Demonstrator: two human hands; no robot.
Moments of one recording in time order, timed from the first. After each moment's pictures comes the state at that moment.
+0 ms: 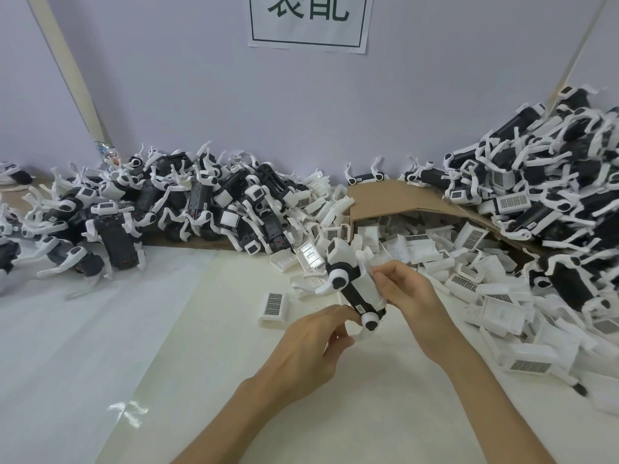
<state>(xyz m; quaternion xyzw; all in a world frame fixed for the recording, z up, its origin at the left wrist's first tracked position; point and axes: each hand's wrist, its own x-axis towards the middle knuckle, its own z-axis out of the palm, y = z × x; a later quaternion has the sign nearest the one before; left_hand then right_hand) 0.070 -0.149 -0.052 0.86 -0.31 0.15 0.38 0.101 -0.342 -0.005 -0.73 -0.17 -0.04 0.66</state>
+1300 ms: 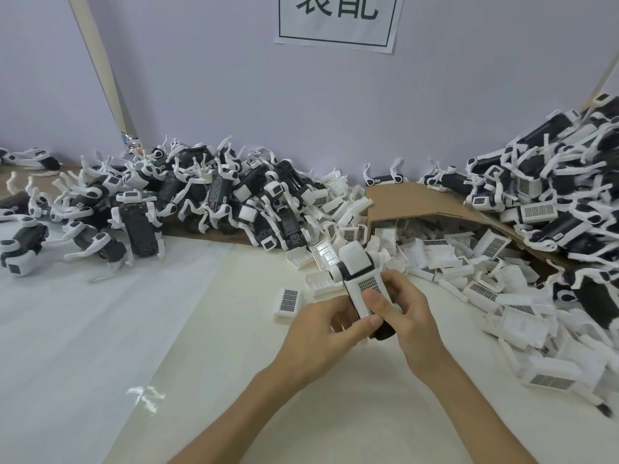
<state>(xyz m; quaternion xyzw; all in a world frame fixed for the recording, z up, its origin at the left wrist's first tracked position) 0.067 -0.150 -0.035 0.82 -0.17 0.07 0.55 0.084 -0.307 -0.014 -0.70 -0.17 -0.04 0.69</state>
